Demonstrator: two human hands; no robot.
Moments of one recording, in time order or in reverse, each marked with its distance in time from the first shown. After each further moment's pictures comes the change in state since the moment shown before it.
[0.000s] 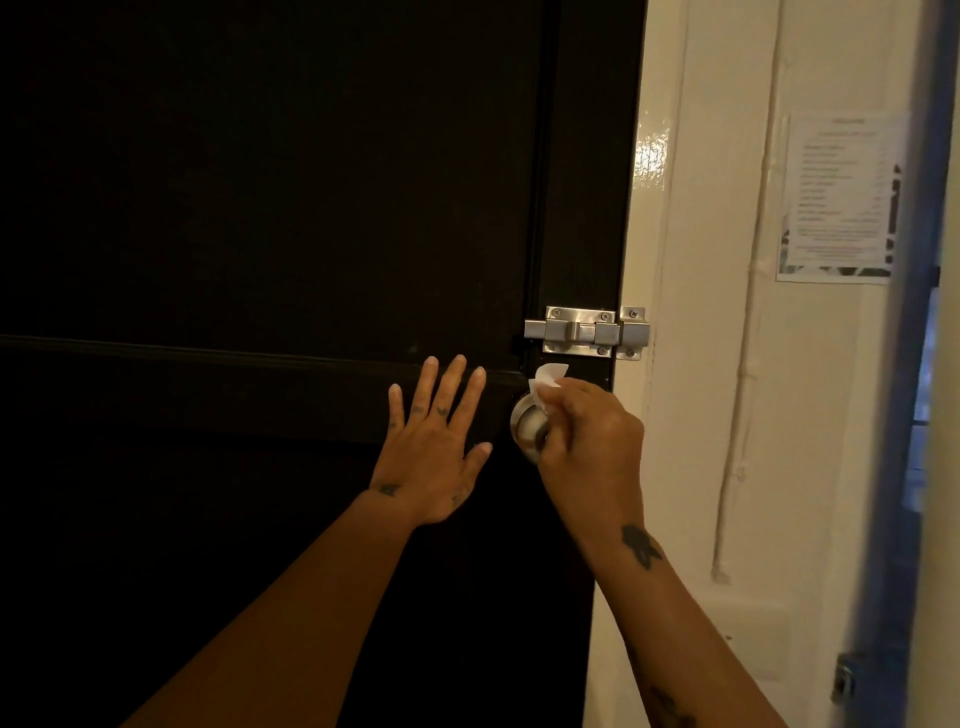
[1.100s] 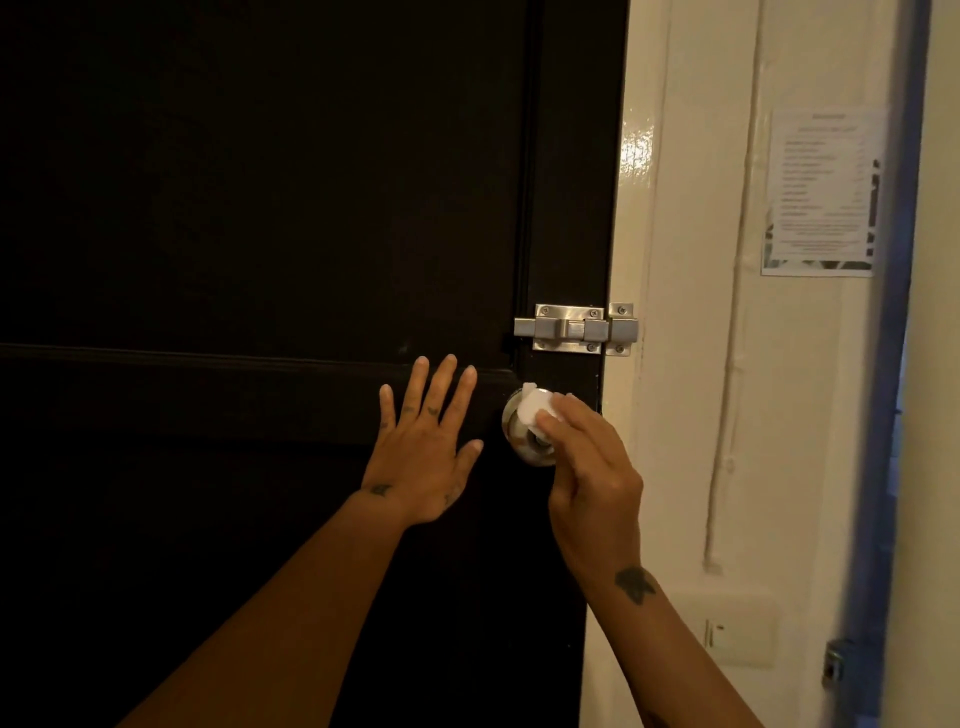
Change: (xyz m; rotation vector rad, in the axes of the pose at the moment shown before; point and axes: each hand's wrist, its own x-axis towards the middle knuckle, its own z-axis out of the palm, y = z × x) left_hand 0.000 0.000 -0.001 -0.017 0.001 -0.002; right_hand -0.031 0.026 0.004 0.025 0.105 -0.181
